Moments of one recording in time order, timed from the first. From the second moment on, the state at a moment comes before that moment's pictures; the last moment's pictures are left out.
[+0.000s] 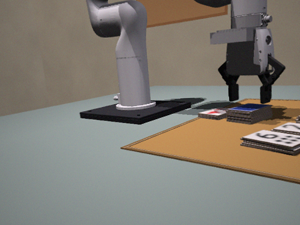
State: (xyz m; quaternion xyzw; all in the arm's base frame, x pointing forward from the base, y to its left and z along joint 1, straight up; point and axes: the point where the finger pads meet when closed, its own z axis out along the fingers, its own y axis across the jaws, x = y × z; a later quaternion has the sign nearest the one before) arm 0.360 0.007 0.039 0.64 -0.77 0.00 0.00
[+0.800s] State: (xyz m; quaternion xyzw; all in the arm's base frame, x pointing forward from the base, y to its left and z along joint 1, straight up) arm 0.360 0.007 0.039 0.64 -0.77 0.00 0.00
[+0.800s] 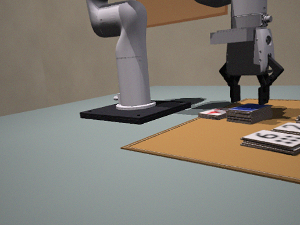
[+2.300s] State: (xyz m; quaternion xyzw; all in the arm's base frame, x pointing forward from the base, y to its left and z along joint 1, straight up) arm 0.360 0.007 0.039 0.64 -0.77 0.00 0.00
